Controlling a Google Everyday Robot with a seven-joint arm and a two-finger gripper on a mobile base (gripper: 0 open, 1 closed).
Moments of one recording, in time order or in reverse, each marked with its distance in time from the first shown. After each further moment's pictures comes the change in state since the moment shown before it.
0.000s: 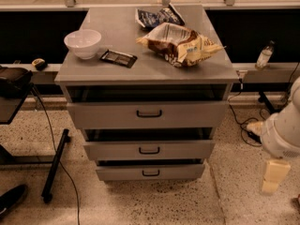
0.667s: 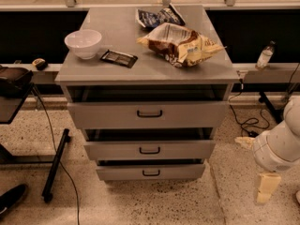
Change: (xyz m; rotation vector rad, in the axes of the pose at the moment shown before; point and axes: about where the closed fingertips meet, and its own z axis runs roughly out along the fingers) arm 0.004 0.017 0.066 -0.064 -0.103 -0.132
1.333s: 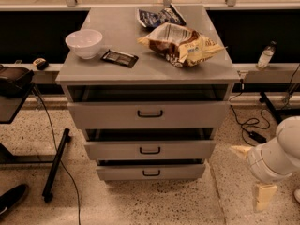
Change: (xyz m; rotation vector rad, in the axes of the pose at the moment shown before) arm 0.008 0.007 0.040 0.045 0.016 -0.164
